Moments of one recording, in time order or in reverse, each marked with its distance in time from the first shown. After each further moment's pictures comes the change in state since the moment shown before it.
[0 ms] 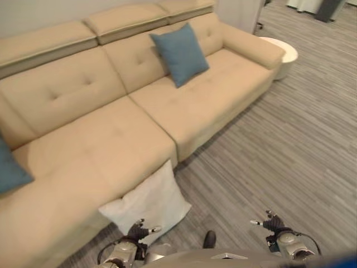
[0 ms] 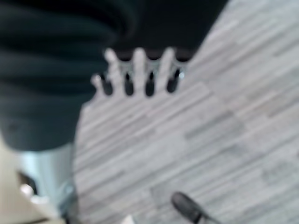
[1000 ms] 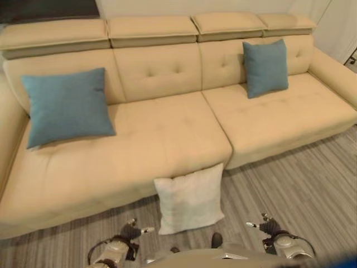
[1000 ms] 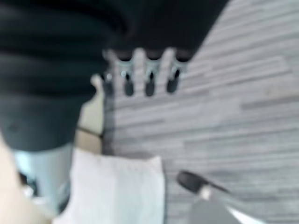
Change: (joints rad) left arm 0.035 0.026 -0.030 -0.023 0.013 0.010 -0.024; right arm 0.023 0.016 -0.002 -0.024 0.016 0.009 0.020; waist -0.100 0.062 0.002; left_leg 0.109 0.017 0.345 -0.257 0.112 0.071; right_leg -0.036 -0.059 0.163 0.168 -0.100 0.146
